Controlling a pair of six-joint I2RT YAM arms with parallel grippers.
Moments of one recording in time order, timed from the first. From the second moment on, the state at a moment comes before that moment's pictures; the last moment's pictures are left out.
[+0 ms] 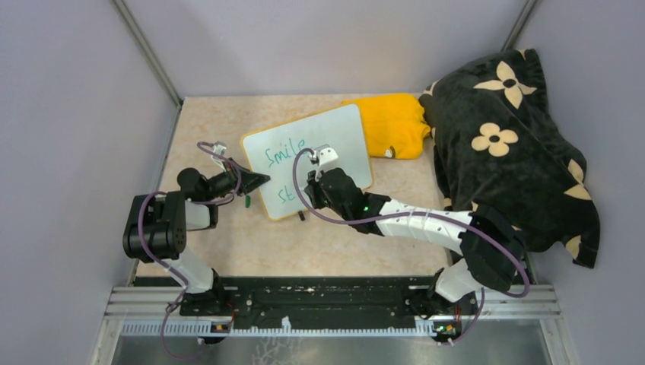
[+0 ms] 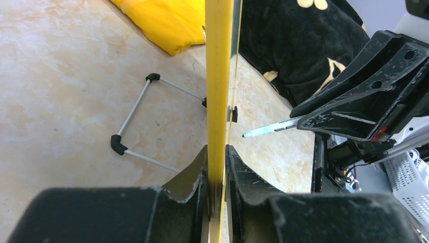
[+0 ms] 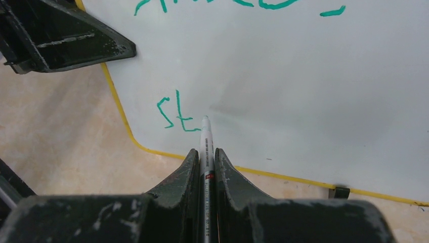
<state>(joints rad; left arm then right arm) 0.09 1.66 0.44 1.35 1.14 -0.71 1.00 1.46 0.93 0.13 0.31 0.35</state>
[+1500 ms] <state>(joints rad) 0.09 1.66 0.44 1.34 1.14 -0.71 1.00 1.55 0.98 0.10 0.31 0.35</state>
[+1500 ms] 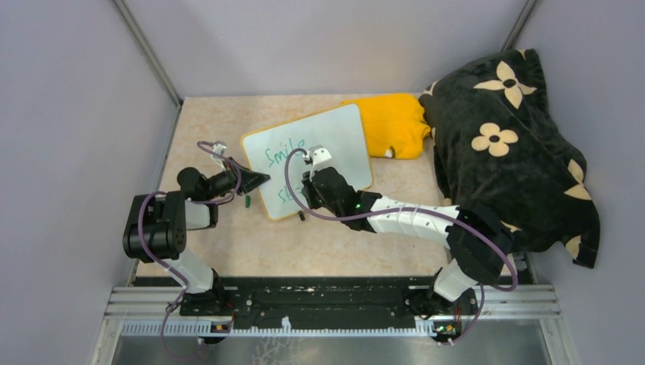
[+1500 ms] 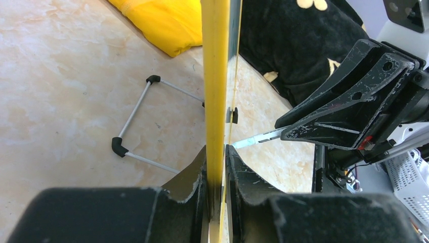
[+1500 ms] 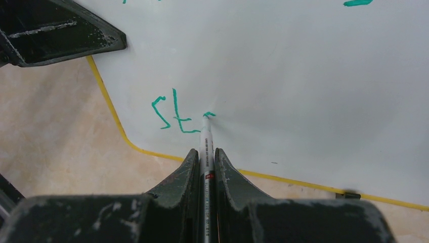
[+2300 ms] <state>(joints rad) 0.09 1.66 0.44 1.34 1.14 -0.71 1.00 1.55 0.95 0.08 0.30 0.37</state>
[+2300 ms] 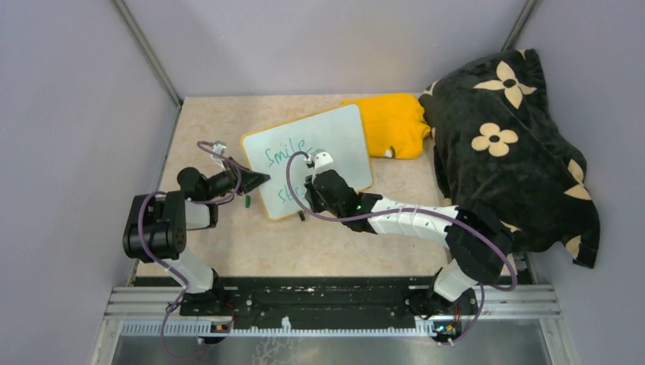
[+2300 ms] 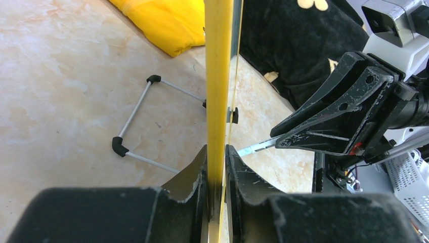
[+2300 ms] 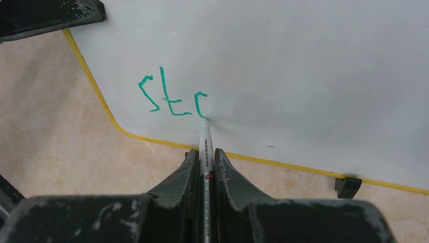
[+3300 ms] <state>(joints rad) 0.09 1.66 0.44 1.34 1.14 -0.71 0.98 1.55 1.02 0.03 0.31 0.34</state>
